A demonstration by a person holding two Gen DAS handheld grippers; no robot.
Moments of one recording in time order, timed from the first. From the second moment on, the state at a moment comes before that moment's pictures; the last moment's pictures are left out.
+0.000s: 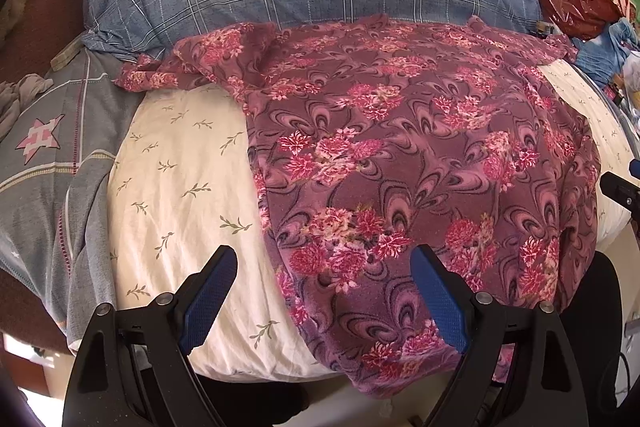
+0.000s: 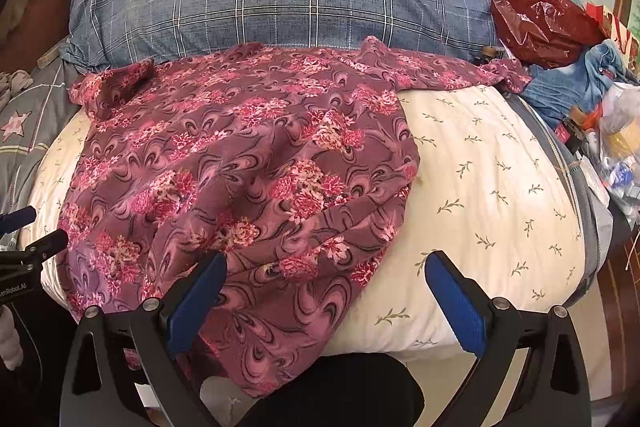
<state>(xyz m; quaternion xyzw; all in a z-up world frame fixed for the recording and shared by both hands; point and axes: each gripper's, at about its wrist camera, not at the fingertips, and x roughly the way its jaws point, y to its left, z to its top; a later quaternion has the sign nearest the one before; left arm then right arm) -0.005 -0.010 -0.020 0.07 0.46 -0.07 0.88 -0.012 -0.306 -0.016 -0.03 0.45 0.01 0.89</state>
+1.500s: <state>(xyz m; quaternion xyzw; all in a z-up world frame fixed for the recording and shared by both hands) -0.001 -0.010 -0.016 0.07 0.46 -0.07 0.88 -0.004 -0.312 -0.016 -0.01 0.45 0.02 0.90</state>
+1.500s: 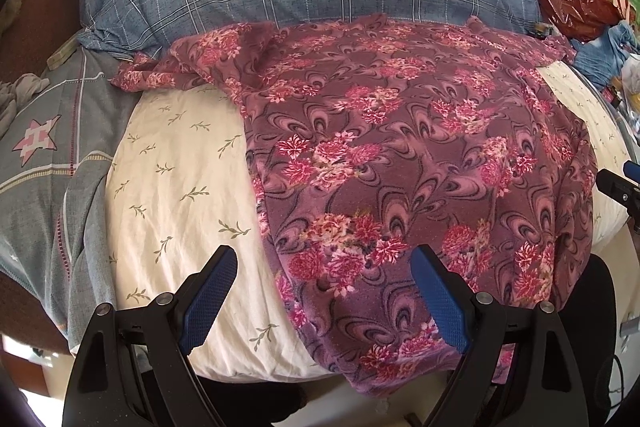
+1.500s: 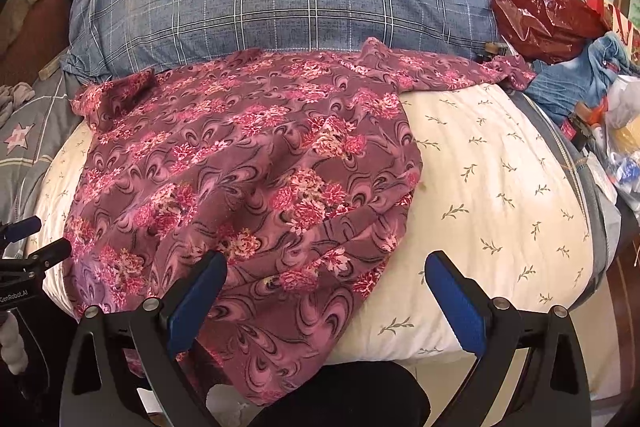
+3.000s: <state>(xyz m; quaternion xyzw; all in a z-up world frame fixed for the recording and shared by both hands) 0.045 0.047 -0.047 -0.15 0.57 -0.13 0.80 -0.024 -0.423 -0.045 0.26 0.48 -0.01 0.84</state>
